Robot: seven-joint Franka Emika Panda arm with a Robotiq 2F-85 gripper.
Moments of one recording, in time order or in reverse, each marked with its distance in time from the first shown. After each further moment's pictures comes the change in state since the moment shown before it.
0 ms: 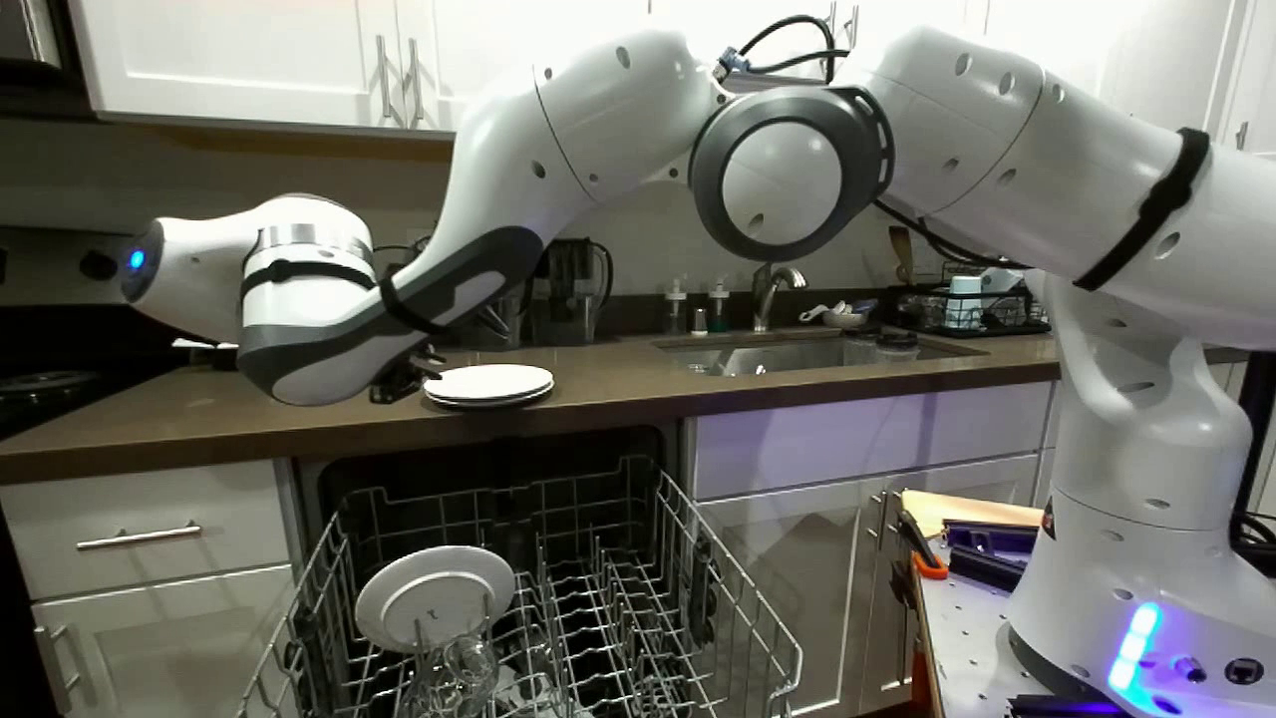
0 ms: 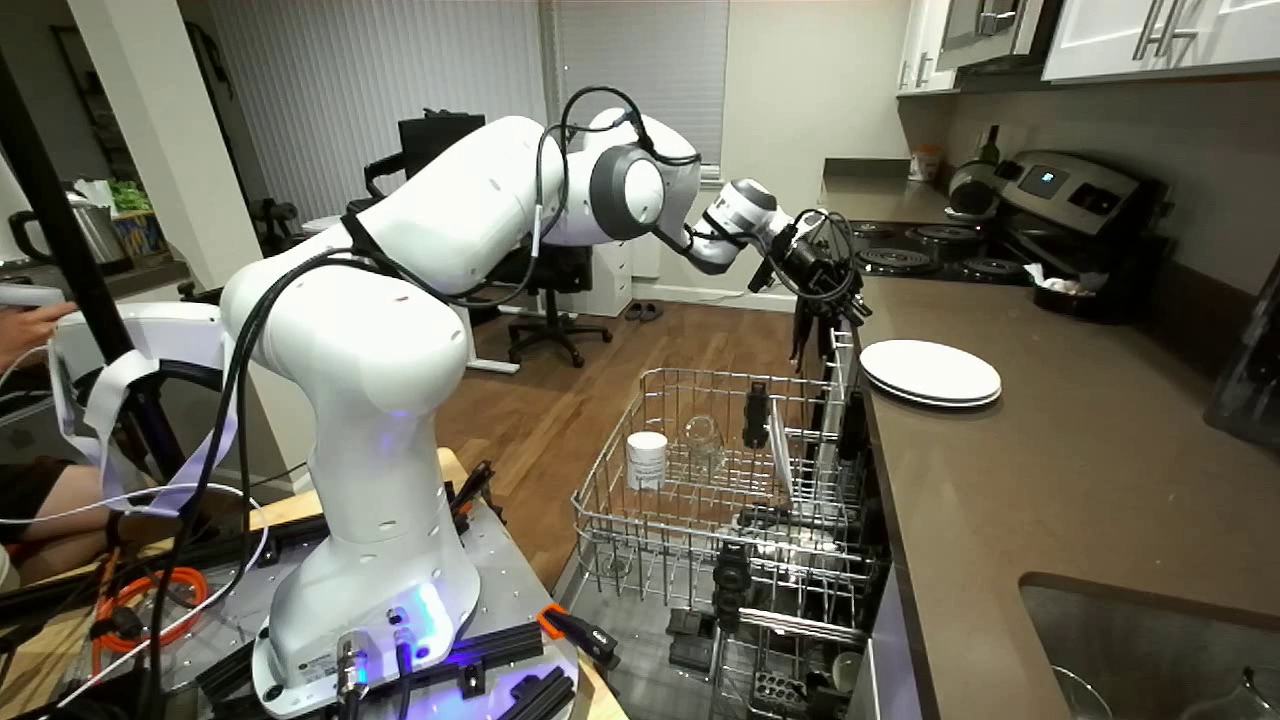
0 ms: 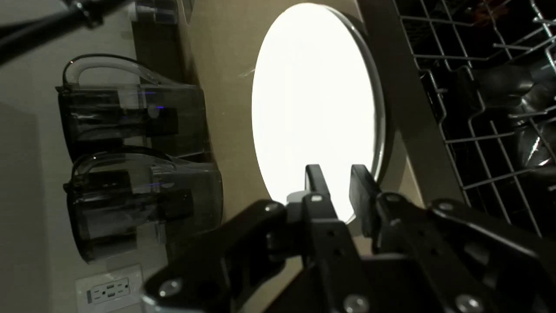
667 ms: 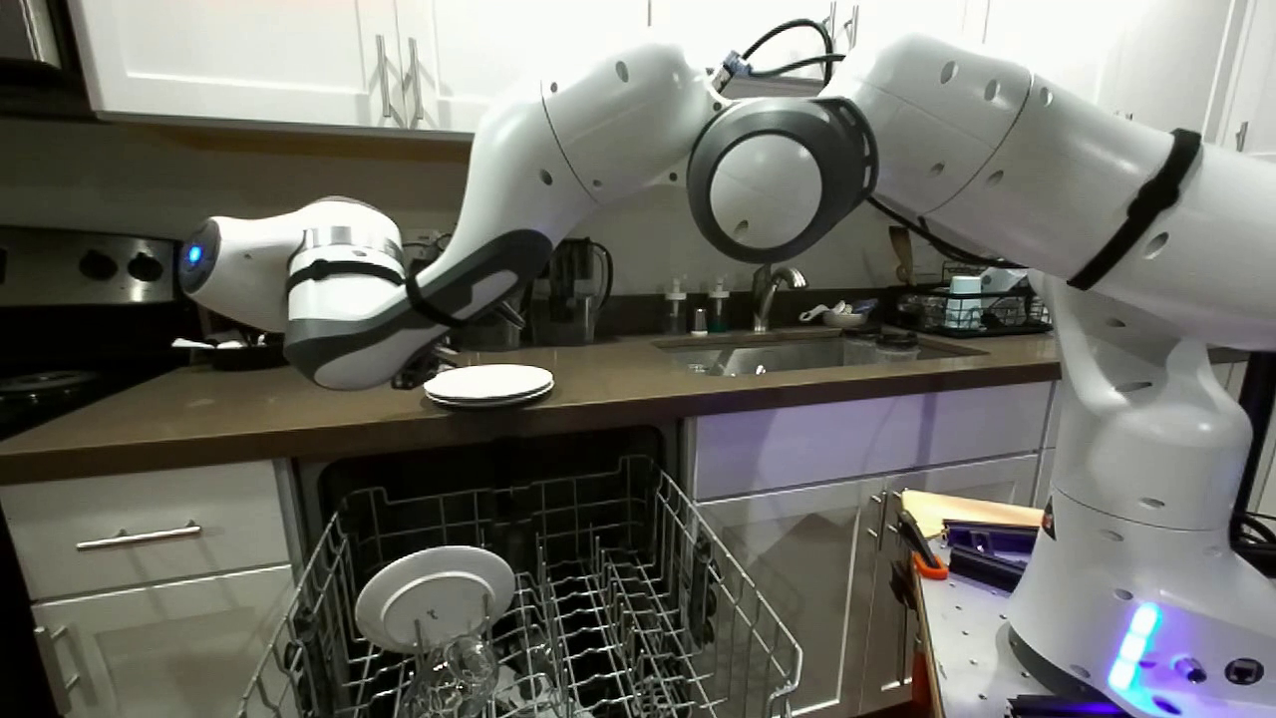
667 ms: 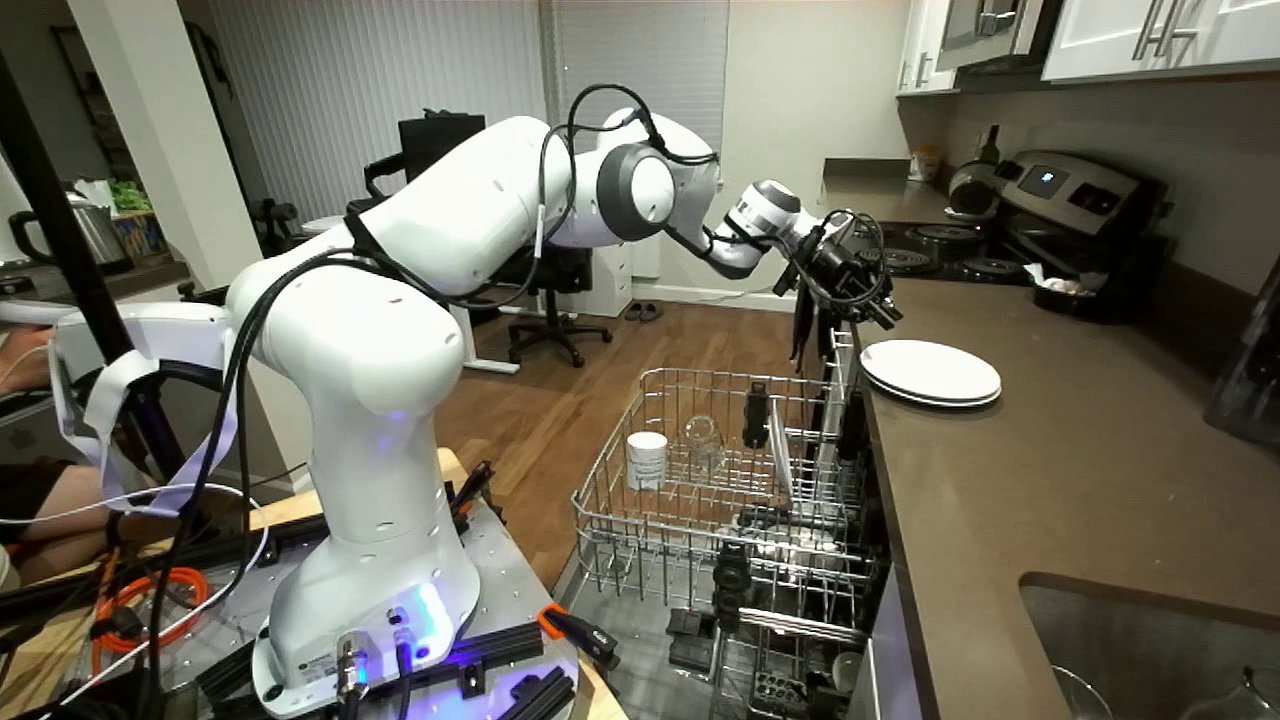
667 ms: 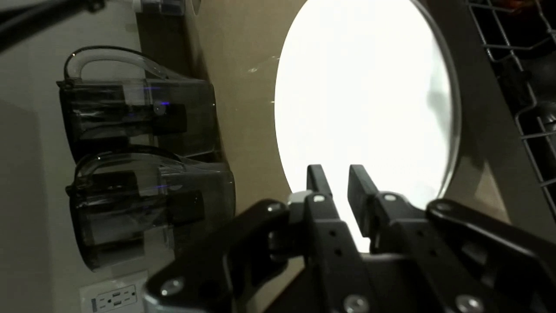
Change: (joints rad) arm -0.049 0.000 -0.038 -0.005 0.000 0.069 -0.030
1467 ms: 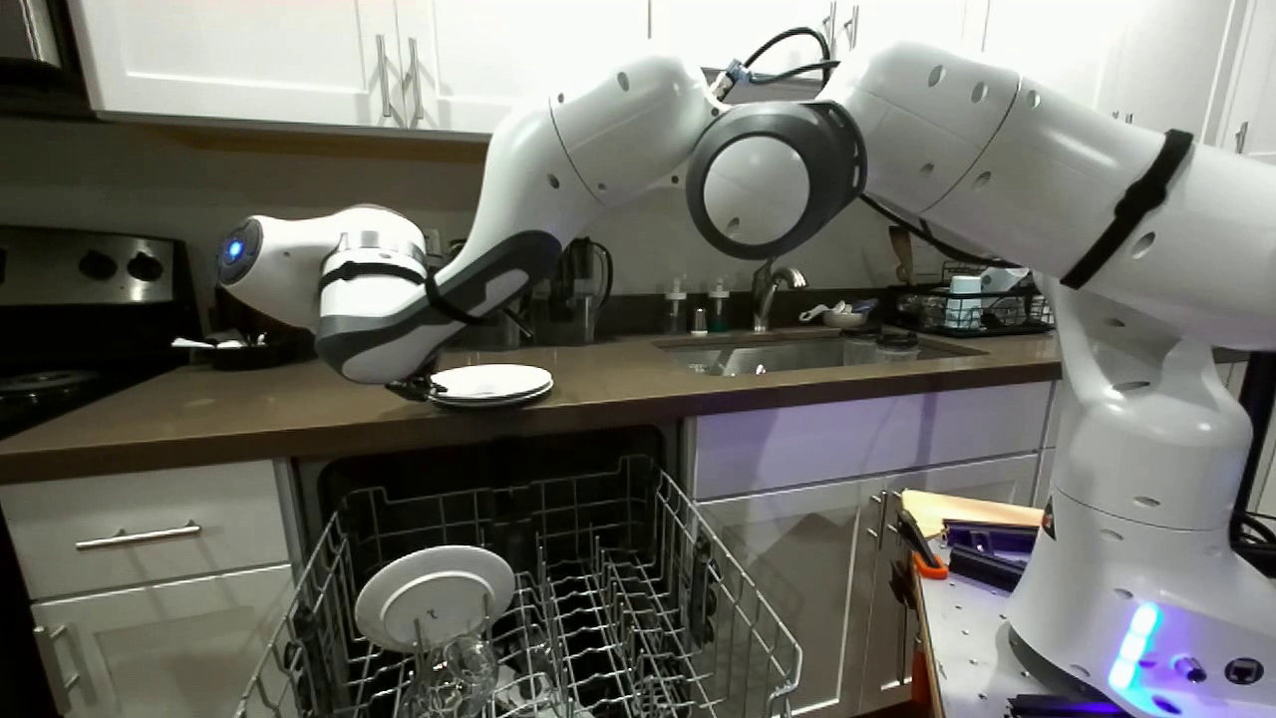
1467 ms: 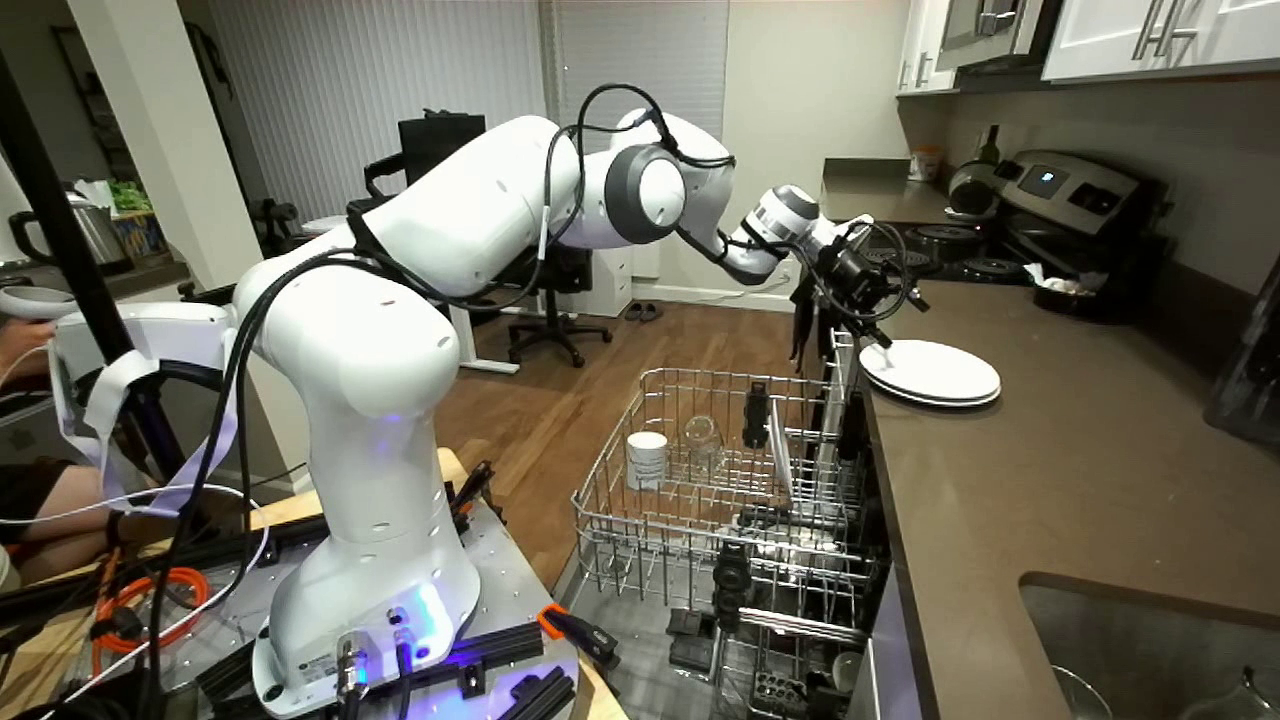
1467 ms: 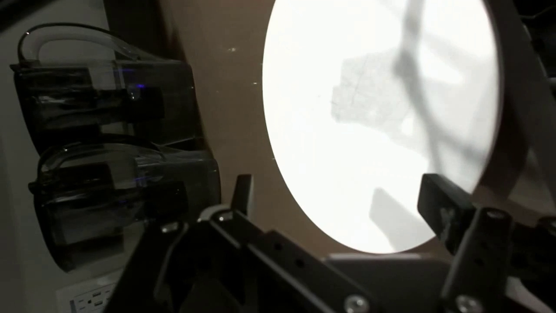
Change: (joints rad) arm -0.058 -0.004 0.015 -0.016 0.008 0.119 0.000
